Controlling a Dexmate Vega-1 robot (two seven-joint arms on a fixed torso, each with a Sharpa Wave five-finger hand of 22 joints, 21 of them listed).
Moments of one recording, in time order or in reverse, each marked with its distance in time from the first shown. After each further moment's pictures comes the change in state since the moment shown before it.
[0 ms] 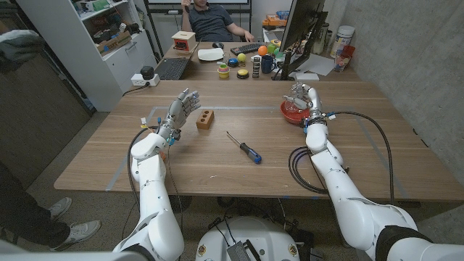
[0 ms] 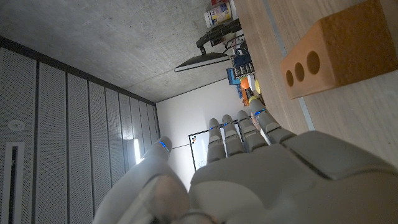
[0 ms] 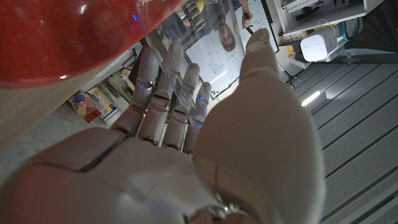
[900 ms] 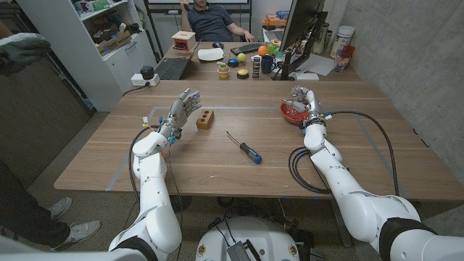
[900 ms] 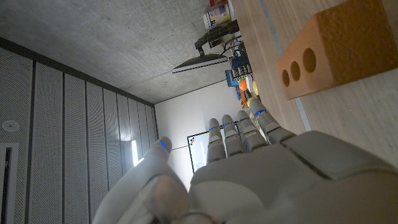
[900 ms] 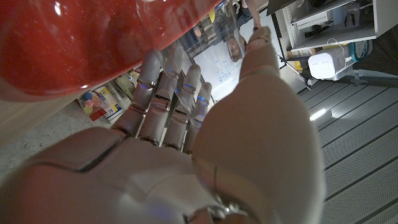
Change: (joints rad) left arm -0.039 0.017 -0.011 0.074 0.013 -0.026 0.000; left_hand 0.000 0.000 -0.008 0.000 0.007 0.000 0.000 0.004 0.000 0.000 0.000 0.000 0.000 0.000 0.000 0.000 0.000 0.000 0.000 -0.004 0.000; right arm 0.030 -0.043 -0.068 0.056 -0.019 -0.064 -0.053; right_hand -0.004 0.004 -0.034 0.041 -0.007 -0.007 0.003 -0.007 -0.018 -0.010 -0.009 -0.024 -0.018 0.009 -0.026 -0.061 -0.028 -0.048 -0.002 -0.007 -0.040
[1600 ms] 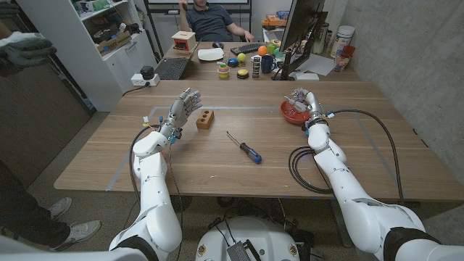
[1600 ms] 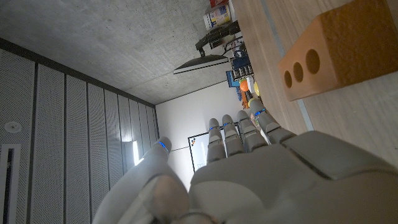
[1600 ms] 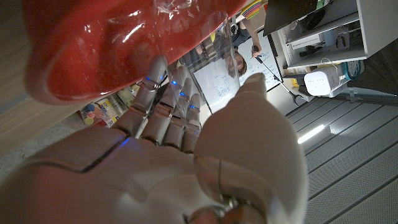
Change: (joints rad) left arm 0.000 -0.003 0.000 -0.004 0.003 -0.003 -0.005; left_hand 0.000 0.000 -0.004 0.004 0.000 0.000 0.000 0.000 0.000 0.000 0.000 0.000 0.000 0.000 0.000 0.000 0.000 0.005 0.005 -0.007 0.000; right arm -0.053 -0.013 0.011 -0.126 0.014 -0.075 0.150; right_hand -0.161 0.179 -0.196 0.196 0.036 -0.191 0.055 -0.107 -0.042 -0.213 0.064 -0.107 -0.077 -0.263 -0.018 -0.137 -0.156 -0.093 0.062 -0.190 -0.308
